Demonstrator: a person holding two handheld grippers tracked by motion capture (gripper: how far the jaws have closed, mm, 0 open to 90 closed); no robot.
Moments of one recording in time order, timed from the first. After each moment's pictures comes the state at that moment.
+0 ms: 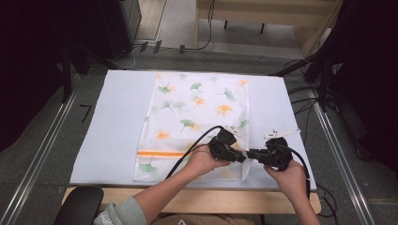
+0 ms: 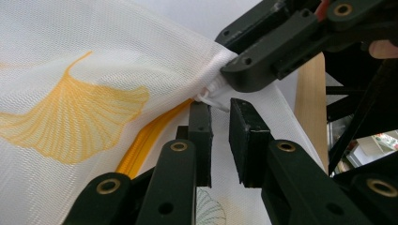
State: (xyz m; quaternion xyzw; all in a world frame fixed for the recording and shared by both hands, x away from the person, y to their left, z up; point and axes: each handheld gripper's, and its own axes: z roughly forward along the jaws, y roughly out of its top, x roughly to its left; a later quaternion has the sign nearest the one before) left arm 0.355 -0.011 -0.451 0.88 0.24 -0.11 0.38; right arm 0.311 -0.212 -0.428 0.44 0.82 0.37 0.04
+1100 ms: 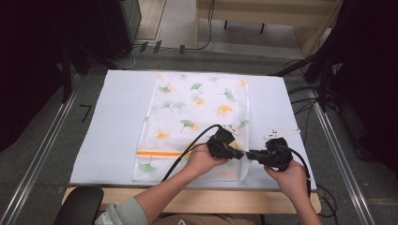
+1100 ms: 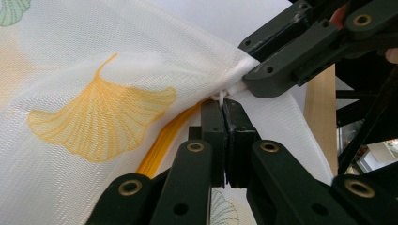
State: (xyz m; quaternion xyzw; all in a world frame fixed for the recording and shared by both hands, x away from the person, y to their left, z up) left arm 0.356 -0.007 -0.449 0.88 0.25 -0.10 0.39; right arm 0.310 -0.211 -0.428 0.43 0.82 0.37 0.03
